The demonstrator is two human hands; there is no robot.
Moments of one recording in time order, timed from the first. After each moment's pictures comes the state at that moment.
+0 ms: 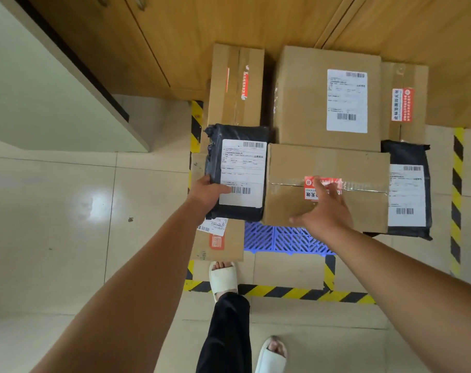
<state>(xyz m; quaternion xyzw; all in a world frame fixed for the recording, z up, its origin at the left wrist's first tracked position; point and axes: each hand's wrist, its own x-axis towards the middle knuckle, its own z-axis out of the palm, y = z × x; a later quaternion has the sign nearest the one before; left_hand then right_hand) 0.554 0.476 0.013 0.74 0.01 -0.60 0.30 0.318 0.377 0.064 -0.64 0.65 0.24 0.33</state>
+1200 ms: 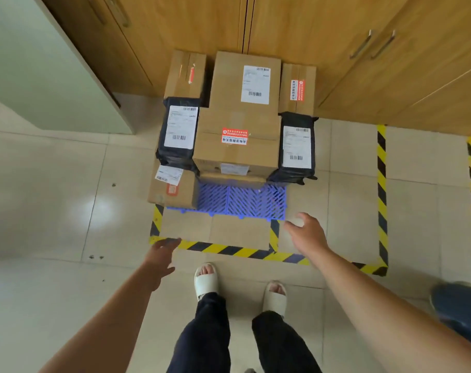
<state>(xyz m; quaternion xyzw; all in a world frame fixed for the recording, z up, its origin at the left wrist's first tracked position) 0.277 0.715 0.165 0.76 0.15 -0.55 0.31 0.027 0.494 0.206 -0.58 0.68 0.08 0.45</state>
